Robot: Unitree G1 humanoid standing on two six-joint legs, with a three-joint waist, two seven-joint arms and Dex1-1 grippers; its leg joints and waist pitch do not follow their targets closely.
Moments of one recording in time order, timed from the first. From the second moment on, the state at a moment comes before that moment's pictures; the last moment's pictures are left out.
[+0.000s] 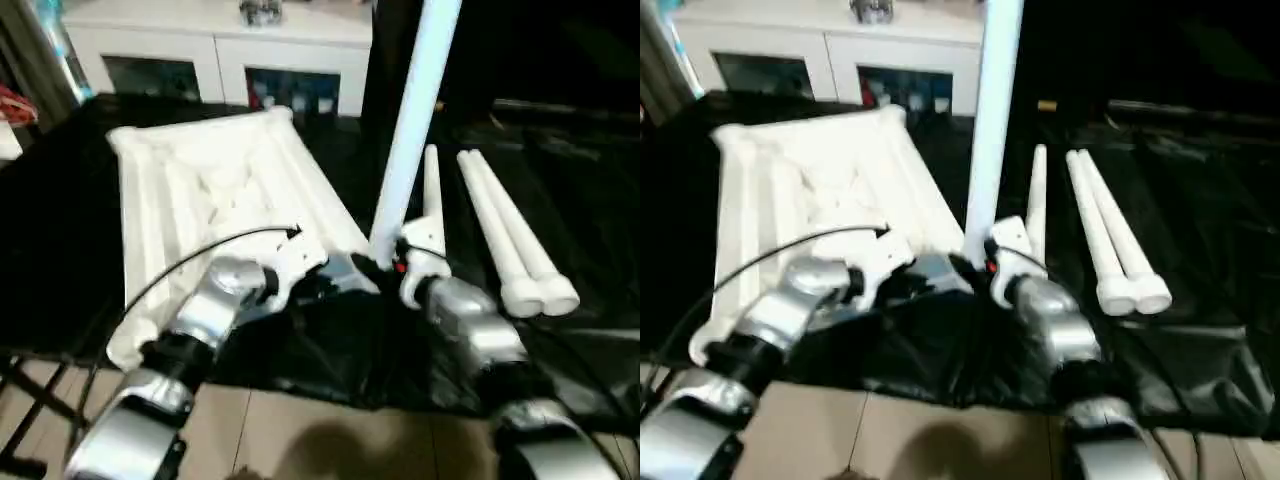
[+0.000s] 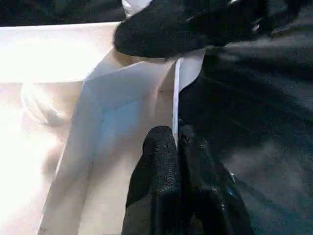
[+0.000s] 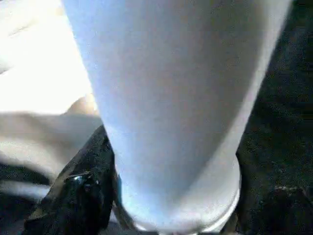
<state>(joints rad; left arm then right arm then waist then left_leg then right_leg) -0.64 0.18 -0.27 0.63 0.13 0.23 -0.82 -0.58 -0.05 0.01 0.77 0.06 0.09 0.36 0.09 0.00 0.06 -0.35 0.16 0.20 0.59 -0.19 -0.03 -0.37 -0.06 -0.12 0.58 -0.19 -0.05</state>
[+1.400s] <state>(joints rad) -0.57 0.38 -0.33 0.53 0.03 0.11 -1.33 -0.41 -0.35 0.18 0.43 0.16 0.19 1.23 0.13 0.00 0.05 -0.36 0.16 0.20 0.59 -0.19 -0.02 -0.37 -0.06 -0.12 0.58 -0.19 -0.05</state>
